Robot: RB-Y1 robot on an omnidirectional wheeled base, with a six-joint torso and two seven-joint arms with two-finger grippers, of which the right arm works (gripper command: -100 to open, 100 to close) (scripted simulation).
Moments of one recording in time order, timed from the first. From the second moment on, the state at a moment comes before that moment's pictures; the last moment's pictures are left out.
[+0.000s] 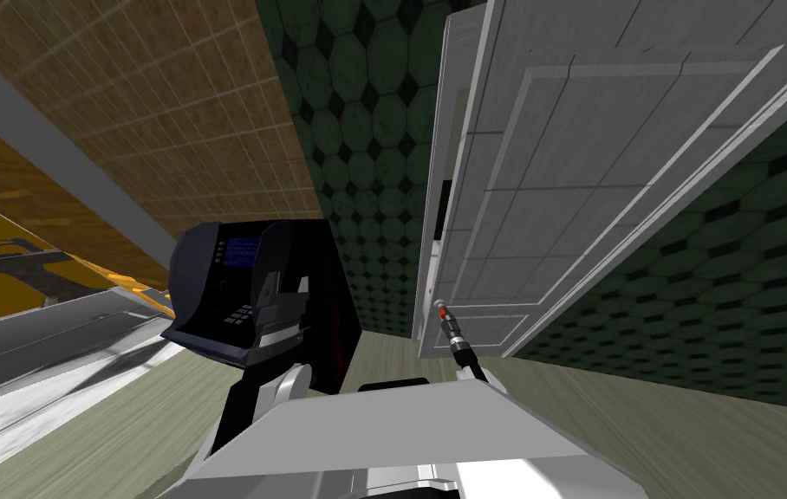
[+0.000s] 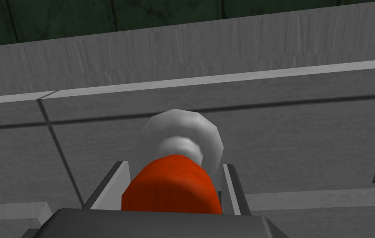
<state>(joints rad) 0.02 -0.23 0.05 -0.77 -0.12 -0.82 -0.25</state>
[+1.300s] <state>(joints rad) -0.02 -0.28 0.12 -0.73 -0.30 -0.84 -0.56</state>
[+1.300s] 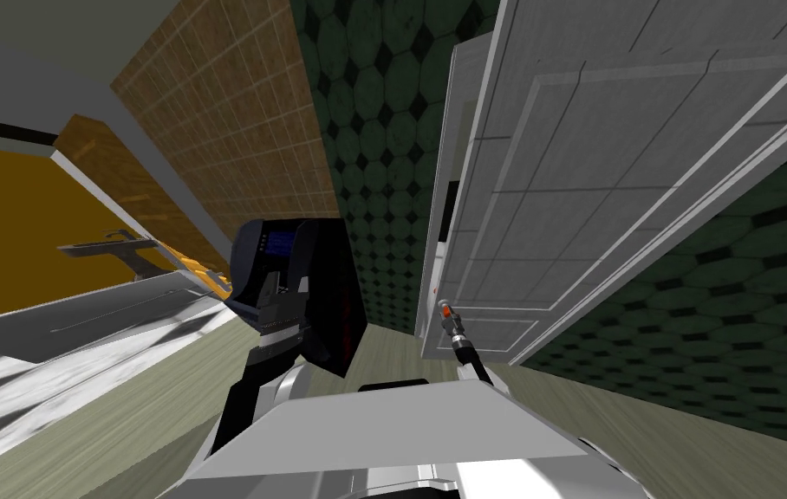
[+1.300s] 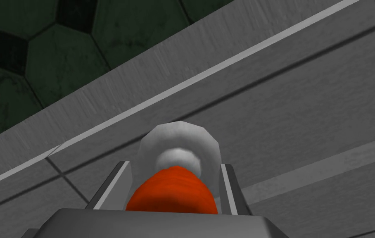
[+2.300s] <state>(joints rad) -0.04 -0.31 0.17 -0.71 -0.42 -0.85 -0.81</state>
